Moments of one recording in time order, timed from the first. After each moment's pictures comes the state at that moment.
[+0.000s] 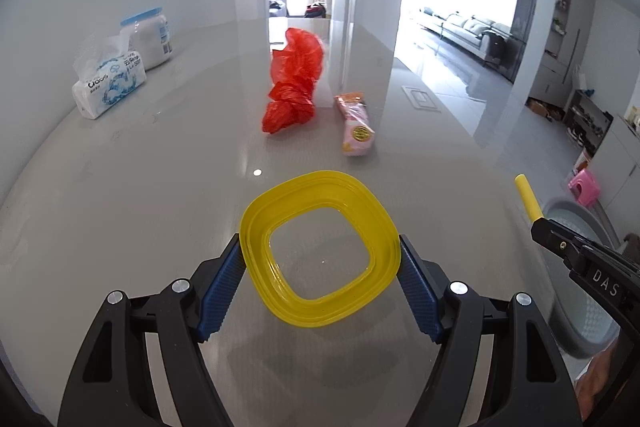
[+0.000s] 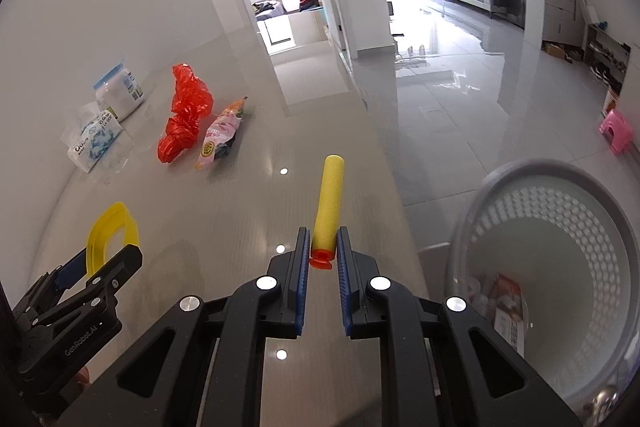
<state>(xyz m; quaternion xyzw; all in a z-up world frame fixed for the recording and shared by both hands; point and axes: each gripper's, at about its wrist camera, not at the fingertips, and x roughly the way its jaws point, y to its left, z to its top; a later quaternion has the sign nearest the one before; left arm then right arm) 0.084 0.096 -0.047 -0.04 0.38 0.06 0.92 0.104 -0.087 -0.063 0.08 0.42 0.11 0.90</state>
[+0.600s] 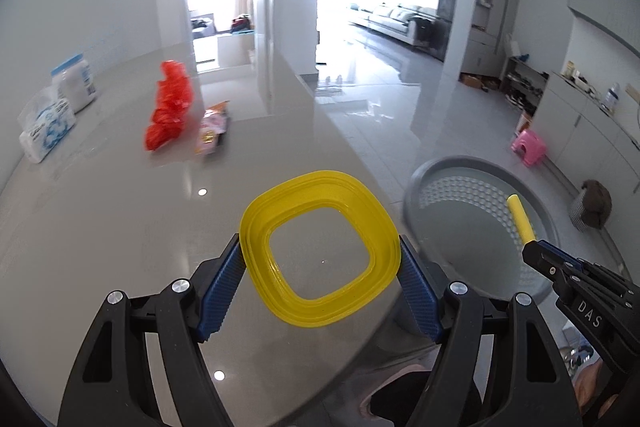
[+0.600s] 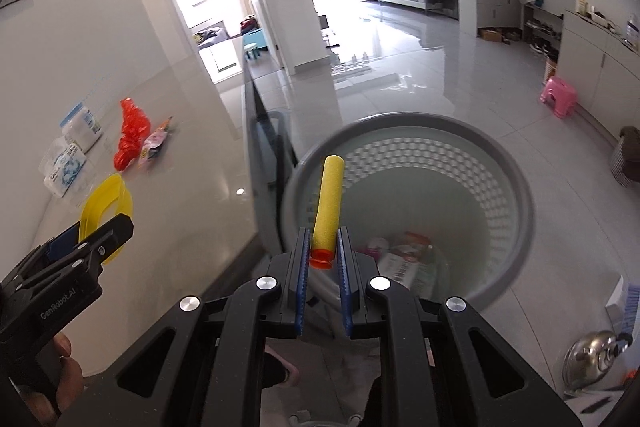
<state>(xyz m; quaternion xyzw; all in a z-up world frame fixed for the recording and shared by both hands) 0.045 -0.023 -0.027 0.01 0.37 -0.07 0.93 -0.002 -0.213 -0.053 0.12 0.39 0.00 0.91</state>
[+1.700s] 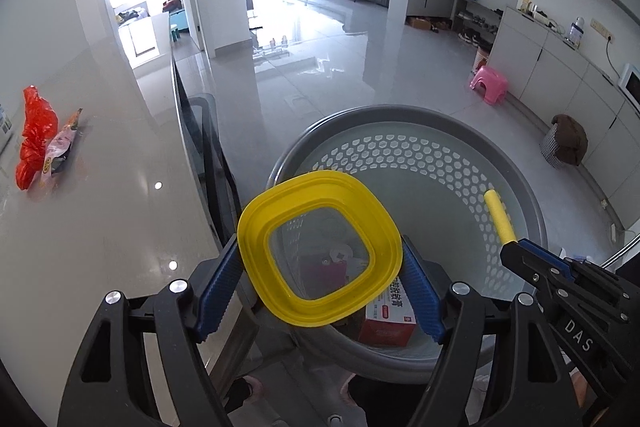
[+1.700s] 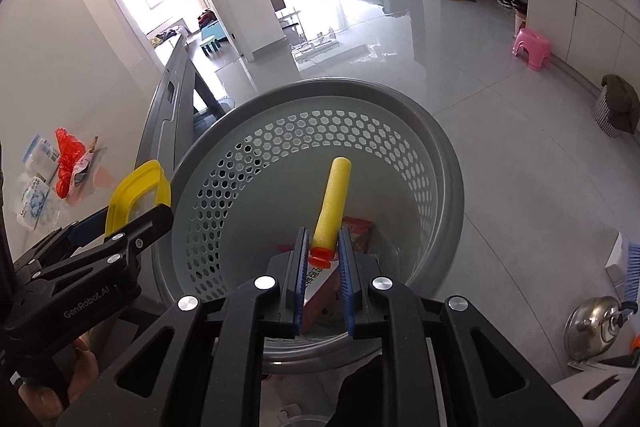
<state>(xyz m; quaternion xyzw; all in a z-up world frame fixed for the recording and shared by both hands) 0.116 -0.153 -0.087 0.06 0.43 -0.15 0.89 0.034 -0.309 -0.112 0.17 0.44 -0.04 0.88</state>
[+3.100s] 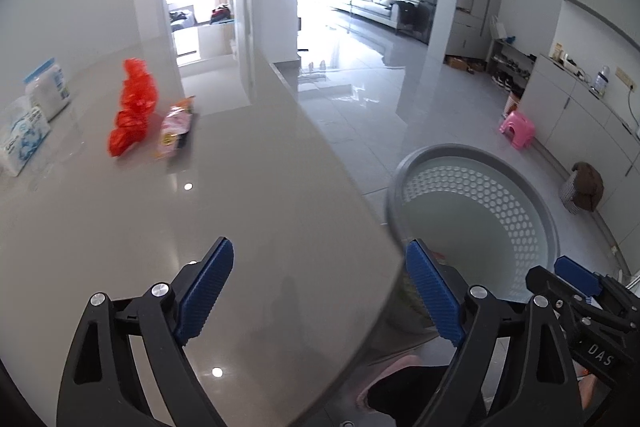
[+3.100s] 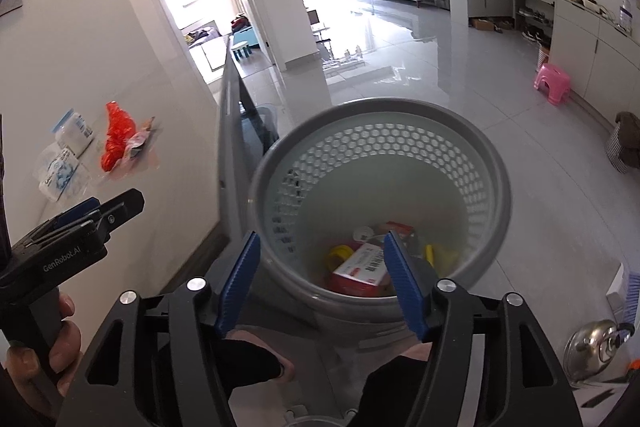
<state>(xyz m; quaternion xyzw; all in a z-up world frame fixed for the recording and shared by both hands) 0.076 -0.025 -0.039 0.01 0.39 -0.09 0.92 0.000 -0.229 -0.066 0.13 0.40 0.00 0.91</state>
